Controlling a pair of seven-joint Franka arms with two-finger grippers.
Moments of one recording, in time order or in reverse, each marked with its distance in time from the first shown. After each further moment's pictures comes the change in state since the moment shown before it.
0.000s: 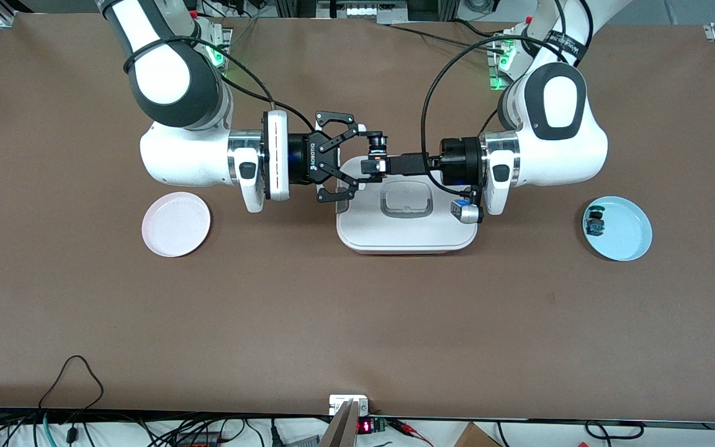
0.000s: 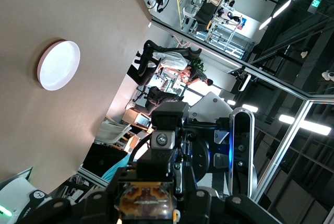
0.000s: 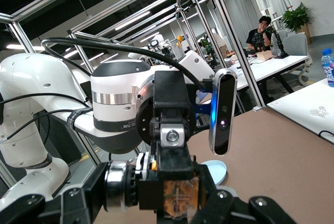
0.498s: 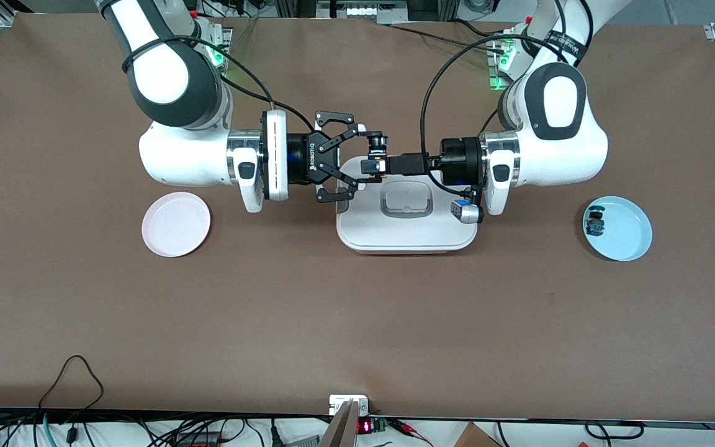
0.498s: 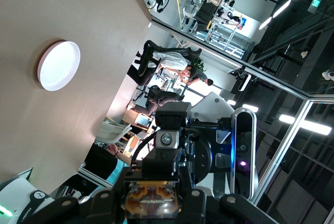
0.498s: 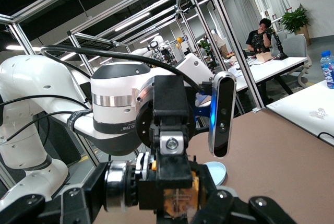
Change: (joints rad) left arm 0.000 0.000 0.000 -0.001 0.000 0.000 0.002; right arm 0.000 0.000 -0.001 0.004 0.003 0.001 0.000
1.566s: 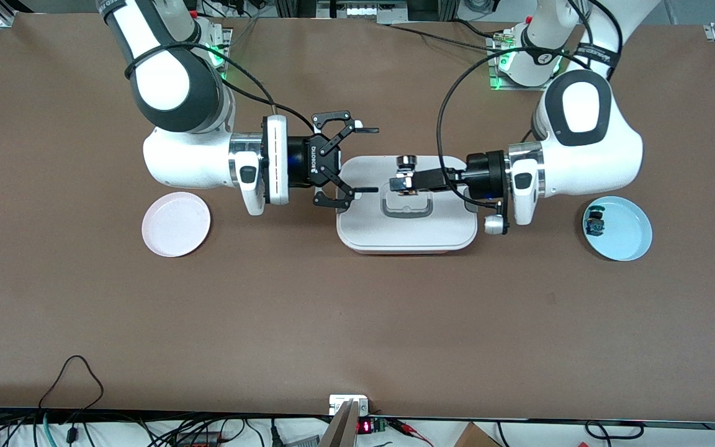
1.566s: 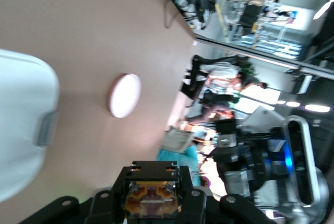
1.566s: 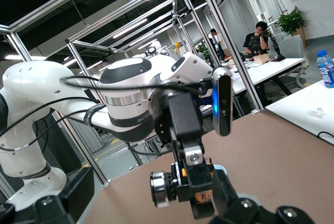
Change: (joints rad) left arm 0.085 -0.001 0.012 0.006 0.373 -0.024 0.004; right arm -0.002 0.009 -0.010 -0.002 0.035 0.001 0.003
